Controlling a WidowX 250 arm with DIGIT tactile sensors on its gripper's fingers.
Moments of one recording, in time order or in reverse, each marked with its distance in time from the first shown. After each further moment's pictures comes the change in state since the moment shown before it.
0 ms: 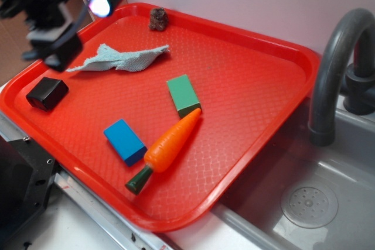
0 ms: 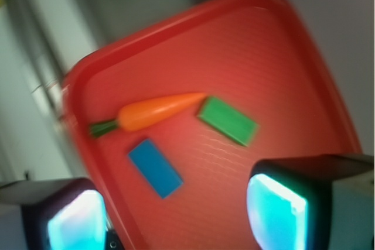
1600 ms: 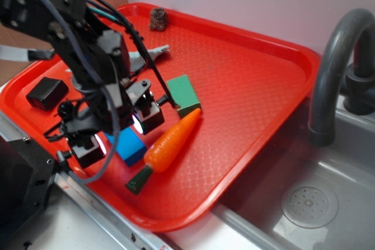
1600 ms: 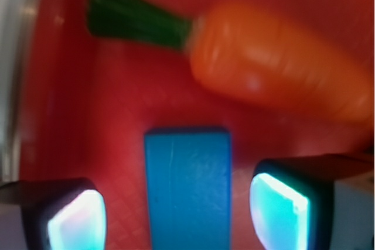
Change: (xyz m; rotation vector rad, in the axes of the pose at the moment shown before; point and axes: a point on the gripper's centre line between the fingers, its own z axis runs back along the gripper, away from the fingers) arm -0.020 -0.018 -0.142 -0.064 0.248 -0.466
